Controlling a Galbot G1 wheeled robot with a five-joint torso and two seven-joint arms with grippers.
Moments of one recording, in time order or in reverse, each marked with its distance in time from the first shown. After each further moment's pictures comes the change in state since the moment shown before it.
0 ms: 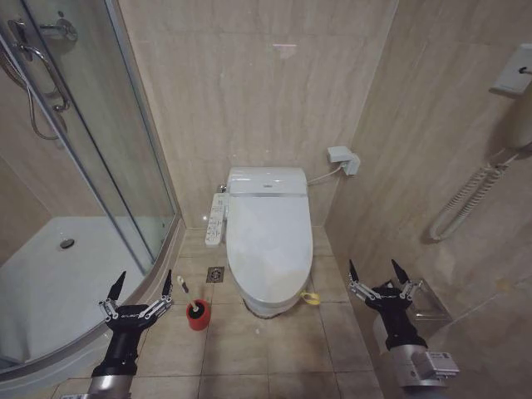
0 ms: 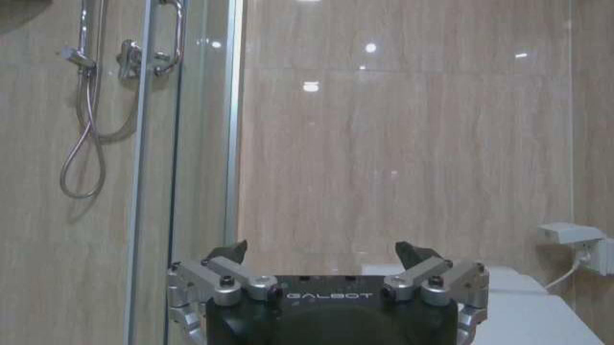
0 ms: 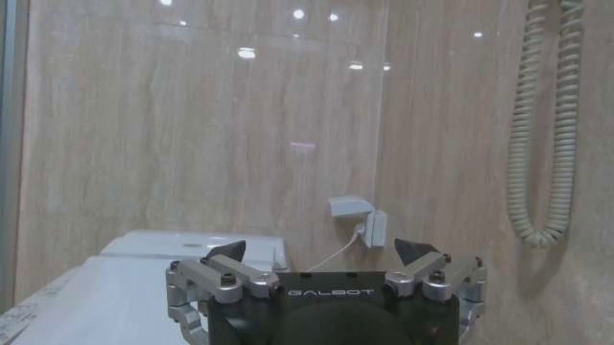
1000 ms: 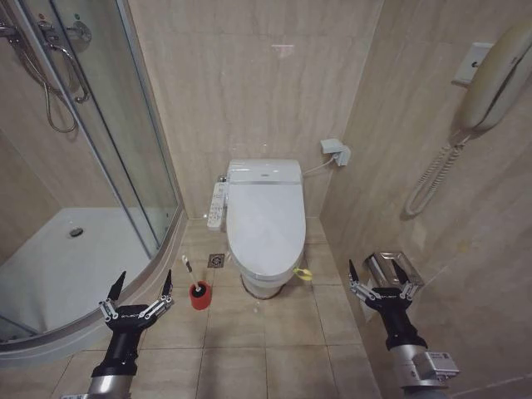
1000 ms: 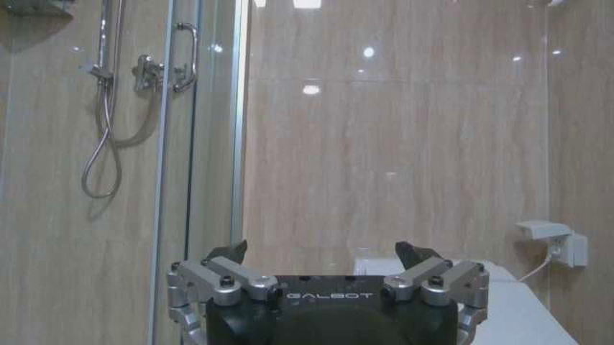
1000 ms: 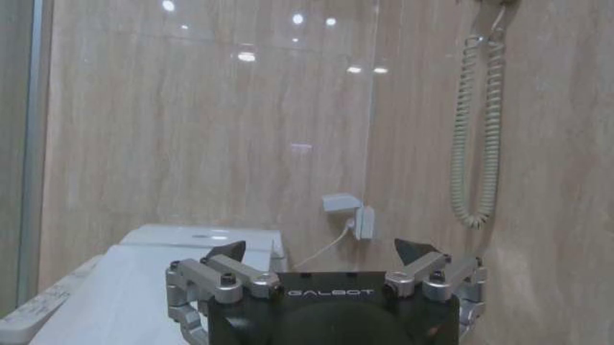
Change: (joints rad) left arm 0.000 0.000 0.000 0.000 0.000 0.000 0.000; right arm 0.000 0.000 0.000 0.000 0.000 0.000 0.000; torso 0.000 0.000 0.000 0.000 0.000
